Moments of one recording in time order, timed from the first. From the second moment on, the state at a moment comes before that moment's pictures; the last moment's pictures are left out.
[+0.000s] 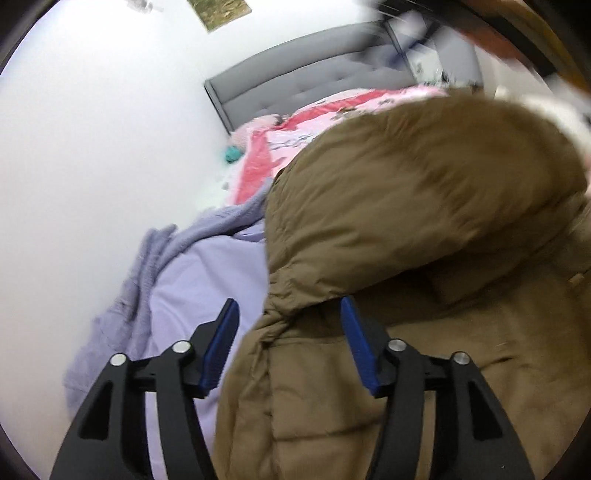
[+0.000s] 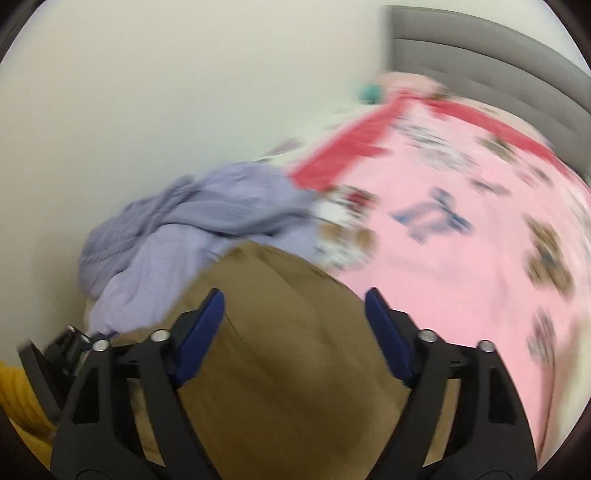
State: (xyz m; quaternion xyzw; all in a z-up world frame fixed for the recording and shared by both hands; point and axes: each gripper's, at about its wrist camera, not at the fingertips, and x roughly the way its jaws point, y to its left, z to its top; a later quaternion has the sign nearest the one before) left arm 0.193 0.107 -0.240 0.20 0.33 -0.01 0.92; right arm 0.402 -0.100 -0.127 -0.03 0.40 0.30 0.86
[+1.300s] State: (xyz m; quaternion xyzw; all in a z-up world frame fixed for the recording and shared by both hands) left arm 0.367 0.041 -0.265 0.05 0.48 0.02 0.88; right arm 0.354 -0.277 -0.278 0.17 0.49 0.08 0.85
